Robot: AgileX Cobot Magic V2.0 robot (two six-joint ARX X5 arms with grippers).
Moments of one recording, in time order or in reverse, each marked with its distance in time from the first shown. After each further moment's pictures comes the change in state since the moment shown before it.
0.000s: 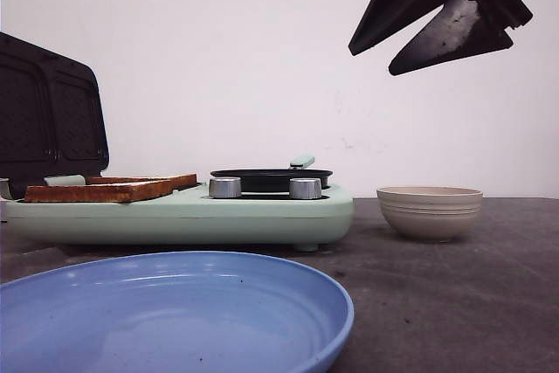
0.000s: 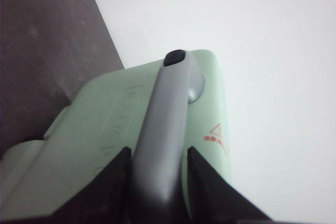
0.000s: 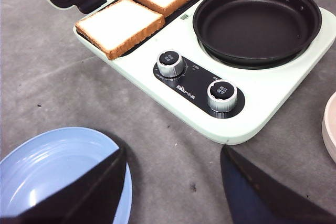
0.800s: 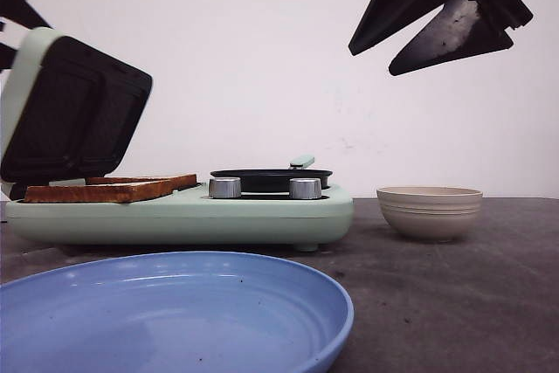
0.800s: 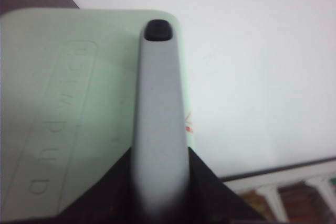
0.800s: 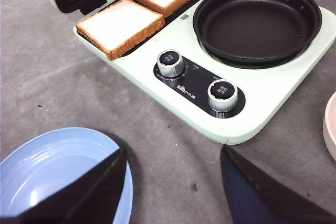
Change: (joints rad) left arm -0.260 -0.022 0.028 -0.072 -0.034 0.262; right arm 0.000 0.000 0.000 0.000 0.000 0.005
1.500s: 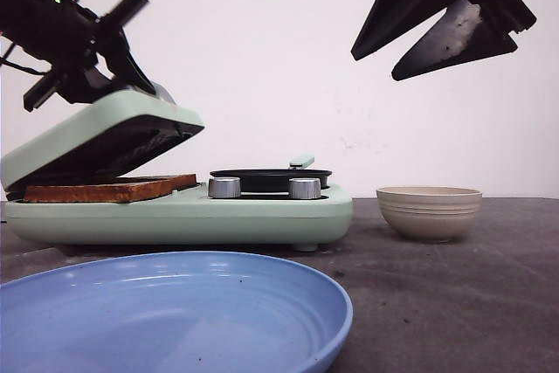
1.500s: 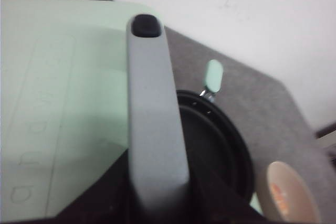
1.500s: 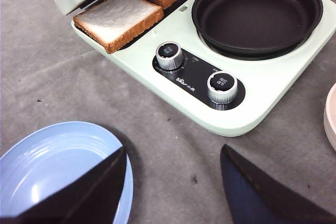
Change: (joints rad) left arm -0.344 0.023 0.000 -0.153 -0.444 0.447; right arm 0.000 0.000 0.000 -0.023 0.000 0.006
